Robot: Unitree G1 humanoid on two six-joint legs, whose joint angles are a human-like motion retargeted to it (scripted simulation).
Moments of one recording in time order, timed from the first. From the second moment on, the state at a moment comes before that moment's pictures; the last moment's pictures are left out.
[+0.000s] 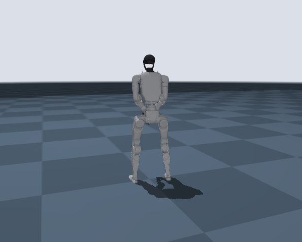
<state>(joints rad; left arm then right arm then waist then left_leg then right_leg) -0.21 -0.01 -0.76 0.74 -0.85 -0.11 0.50 -0.32 -0.02 0.71 0.84 0.54 -0.03 -0.24 0.00 -0.03 0.11 -0.48 0.09 0.10 0.39 -0.29 0.03 -0.53 -0.20 -0.10 0.49 -0.26 0.12</state>
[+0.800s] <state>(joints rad) -0.19 -0.03 -0.79 0.68 -0.86 -0.07 0.47 -0.30 -0.08 0.71 0.79 0.43 -0.02 -0.28 -0.01 -0.03 0.12 -0.53 0.07 0.10 0.51 -0.37 0.06 -0.59 -0.24 -0.08 0.61 -0.28 0.14</state>
